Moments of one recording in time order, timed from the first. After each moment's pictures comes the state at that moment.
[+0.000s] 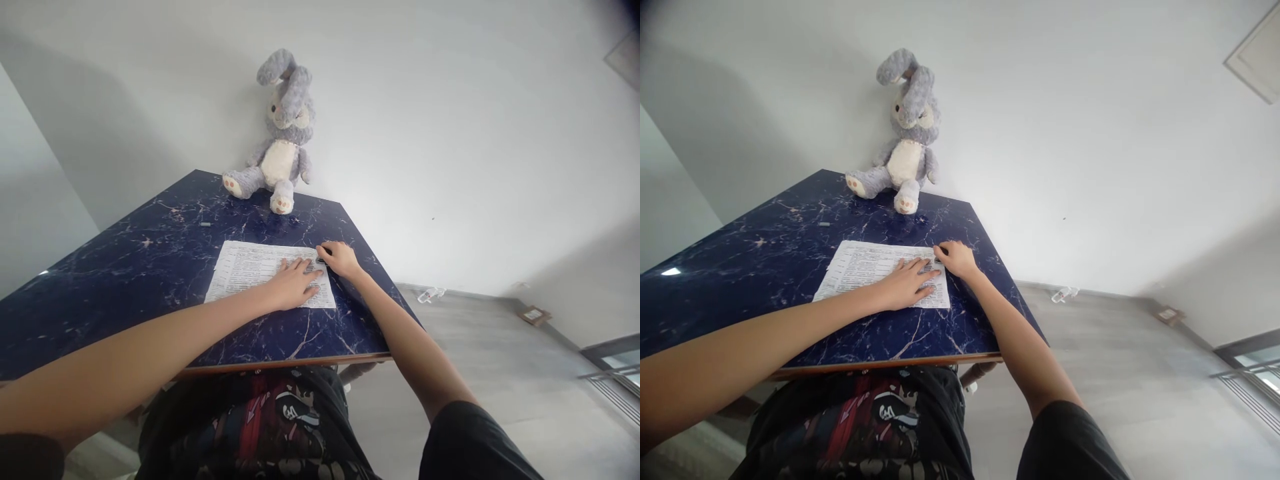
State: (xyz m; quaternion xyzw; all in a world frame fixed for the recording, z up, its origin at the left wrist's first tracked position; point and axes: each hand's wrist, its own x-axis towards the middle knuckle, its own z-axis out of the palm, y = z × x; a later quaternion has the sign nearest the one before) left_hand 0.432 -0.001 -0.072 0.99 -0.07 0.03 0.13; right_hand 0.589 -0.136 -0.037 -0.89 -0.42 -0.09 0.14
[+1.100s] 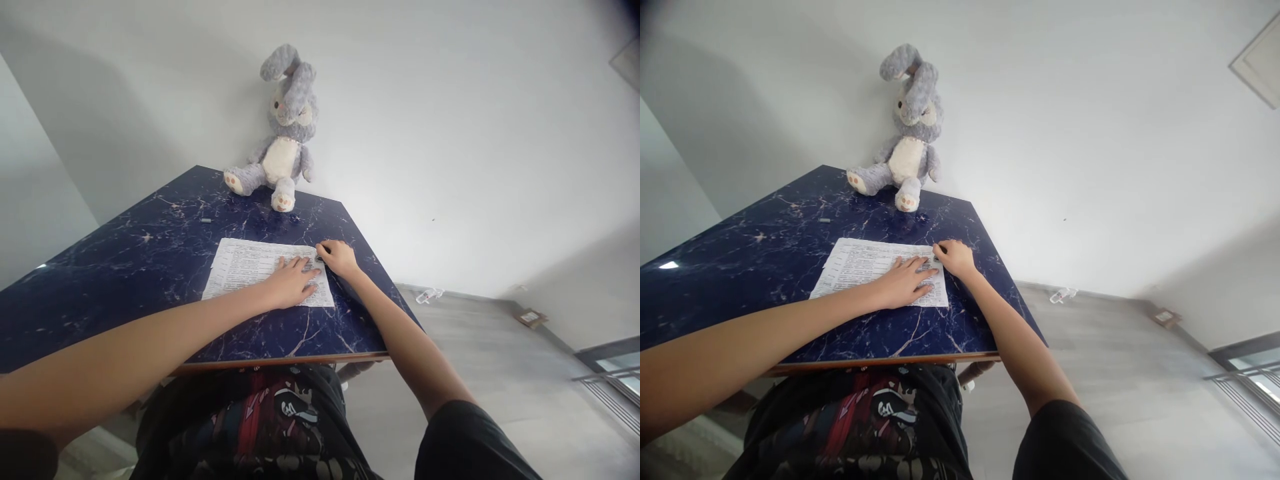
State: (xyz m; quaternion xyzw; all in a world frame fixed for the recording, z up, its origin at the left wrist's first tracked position) left_hand 0.428 0.001 -0.072 0.98 -0.07 0.05 0.18; right_hand 0.587 -0.131 -0.041 -0.90 -0.40 -0.10 0.15
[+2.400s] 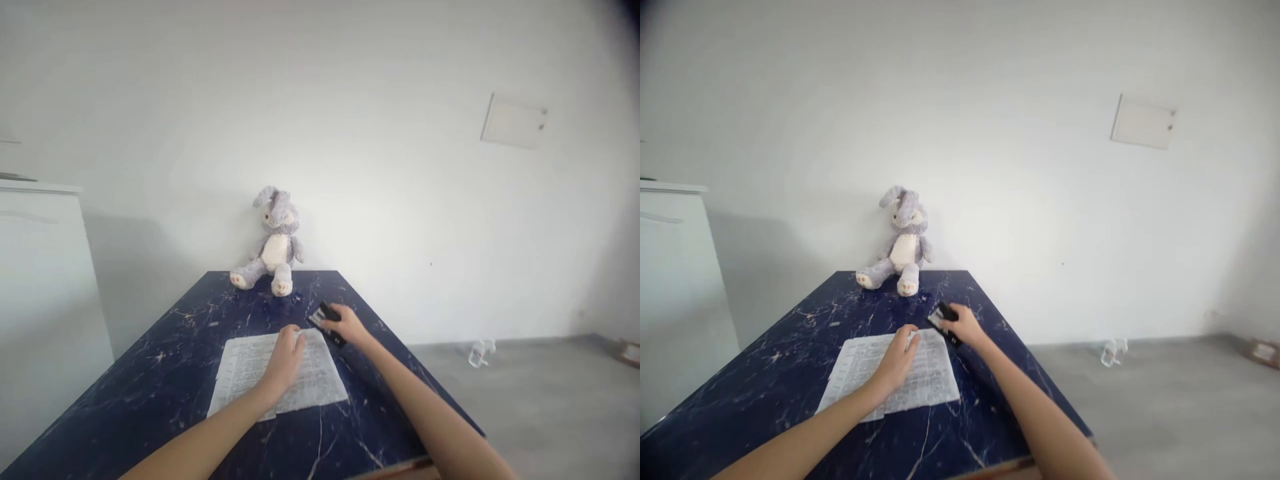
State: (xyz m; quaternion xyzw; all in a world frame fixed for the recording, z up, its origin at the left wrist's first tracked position) left_hand 0.437 0.022 -0.070 0.90 0.09 0.24 0.35; right_hand 0.607 -0.140 -0.028 -0.81 -0.42 -0.04 0.40
